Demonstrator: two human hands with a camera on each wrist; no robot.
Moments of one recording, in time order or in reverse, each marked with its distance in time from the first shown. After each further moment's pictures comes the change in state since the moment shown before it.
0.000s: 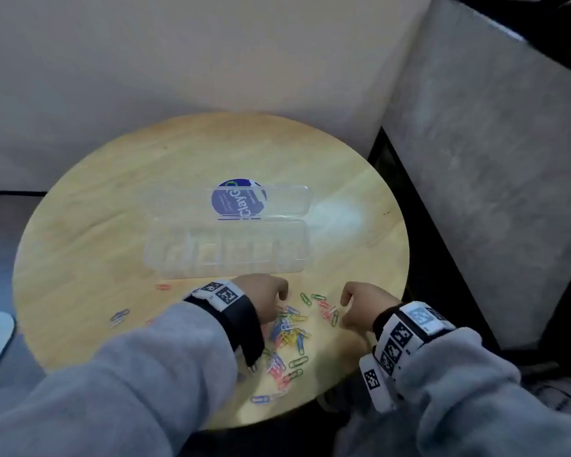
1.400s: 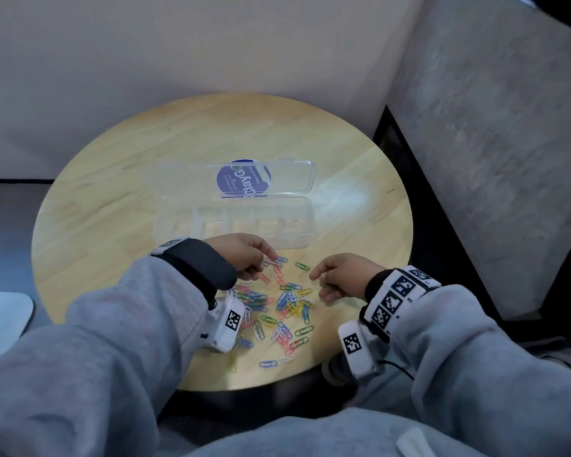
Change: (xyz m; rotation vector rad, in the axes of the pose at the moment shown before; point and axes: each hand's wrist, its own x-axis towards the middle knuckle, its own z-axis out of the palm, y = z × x) left_hand -0.015 -0.032 -0.016 -0.979 -0.022 -0.208; right_hand 0.005 -0.024 0.012 0.716 -0.265 -0.087
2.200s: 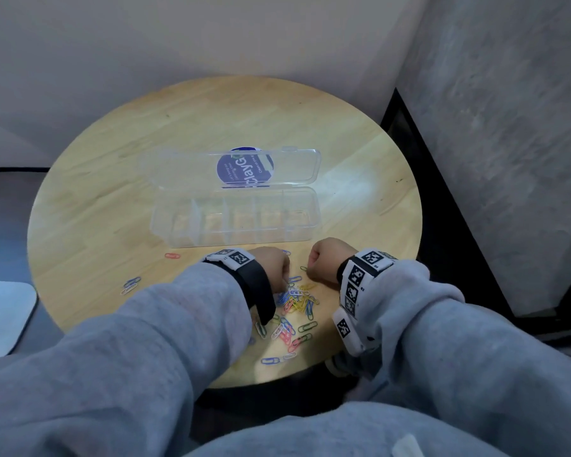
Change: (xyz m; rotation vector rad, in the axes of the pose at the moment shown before) left_hand 0.022 -0.005 0.045 0.898 0.008 0.144; right_hand 0.027 -0.022 0.019 -0.762 0.228 -0.070
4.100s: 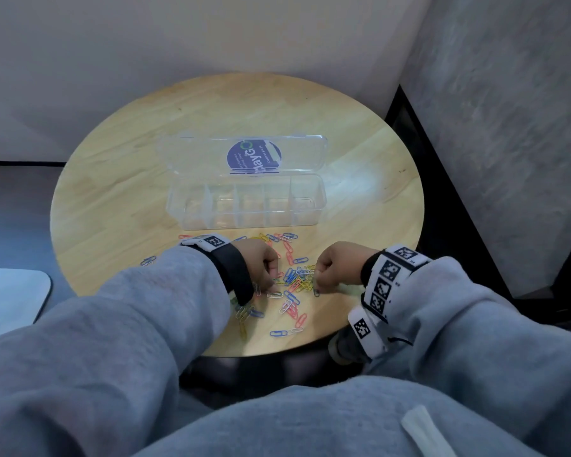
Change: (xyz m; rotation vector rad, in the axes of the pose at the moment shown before) left_hand -0.029 -0.037 0.008 -0.175 -0.103 0.043; right_hand -0.037 0.019 0.009 0.113 -0.214 -0.162
